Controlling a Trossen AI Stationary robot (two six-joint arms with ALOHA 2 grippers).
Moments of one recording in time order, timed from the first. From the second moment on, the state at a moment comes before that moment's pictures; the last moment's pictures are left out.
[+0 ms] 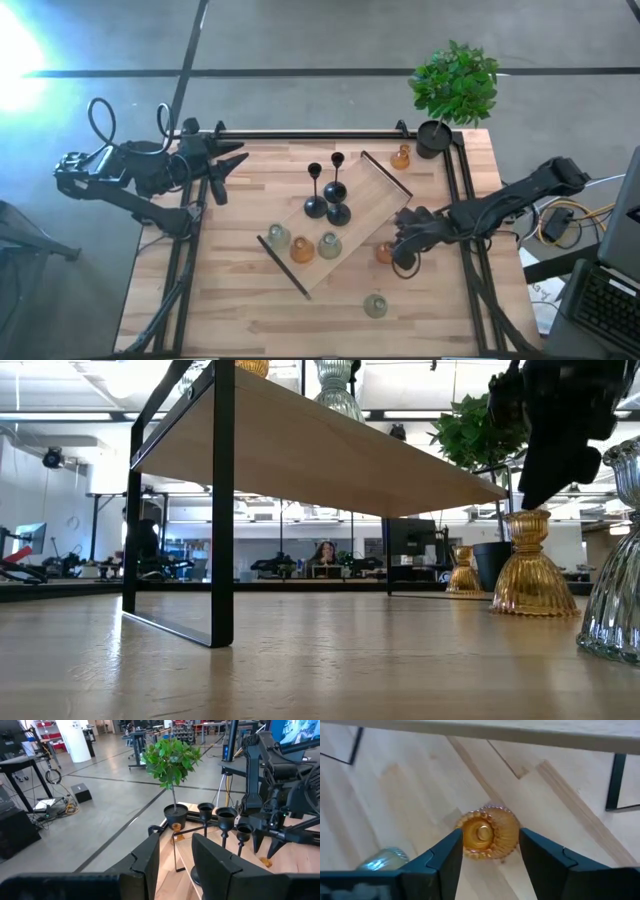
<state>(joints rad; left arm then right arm) -0.23 0.90 1.38 -0.67 -0.72 -0.07 0.36 1.16 0.76 -0.69 0.24 0.99</state>
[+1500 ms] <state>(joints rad) -0.23 0.90 1.38 -0.66 -0.76 -0.11 0.88 1.74 0.82 -0.85 0.94 1.75</state>
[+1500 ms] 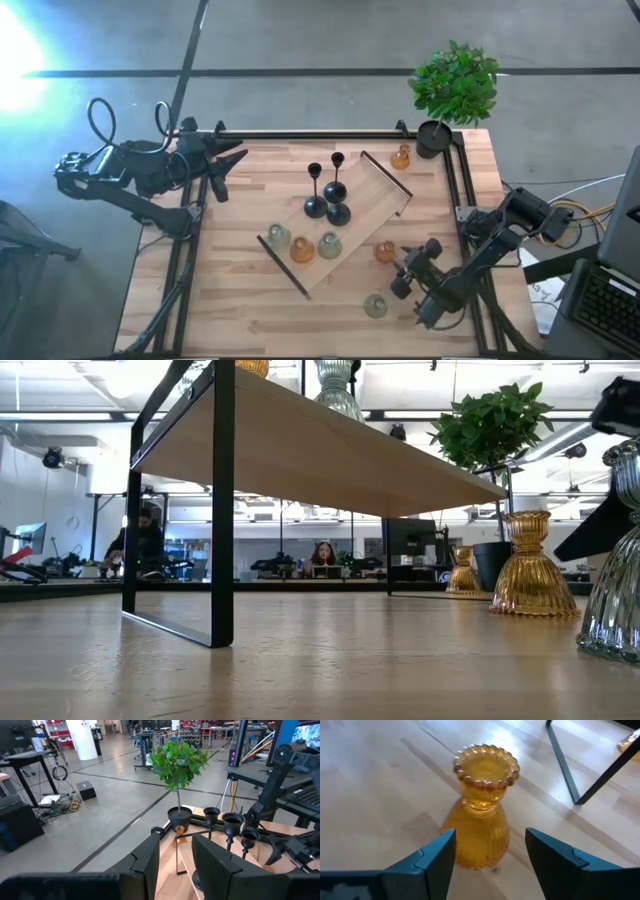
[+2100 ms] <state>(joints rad) -0.23 0.90 1.38 -0.67 -0.76 -0.11 0.81 1.74 0.82 -0.71 0.97 1.64</state>
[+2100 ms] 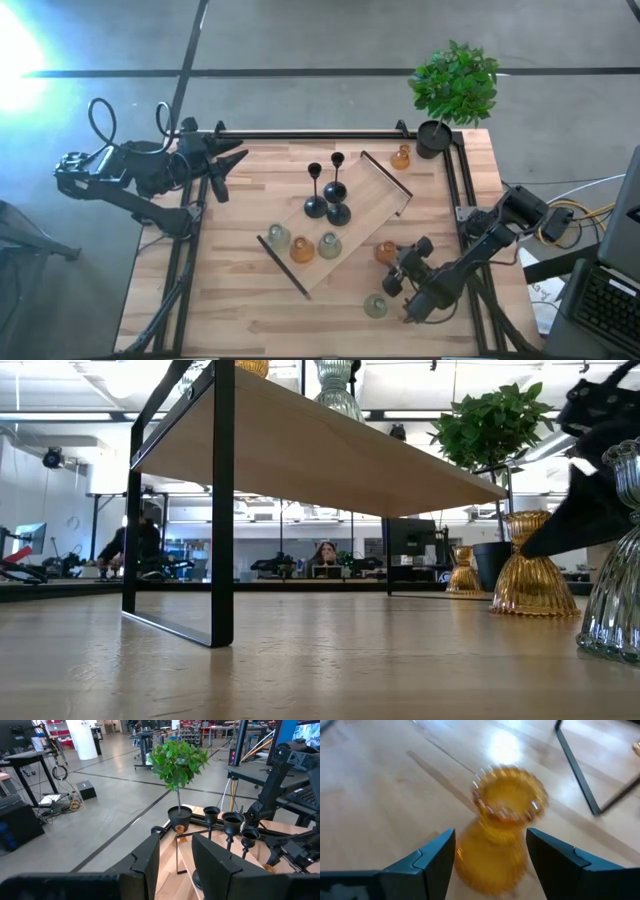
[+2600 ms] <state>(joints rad) -0.23 0.90 1.38 -0.70 -0.76 -0.11 0.72 1.74 0.82 -0.67 0.94 1.57</state>
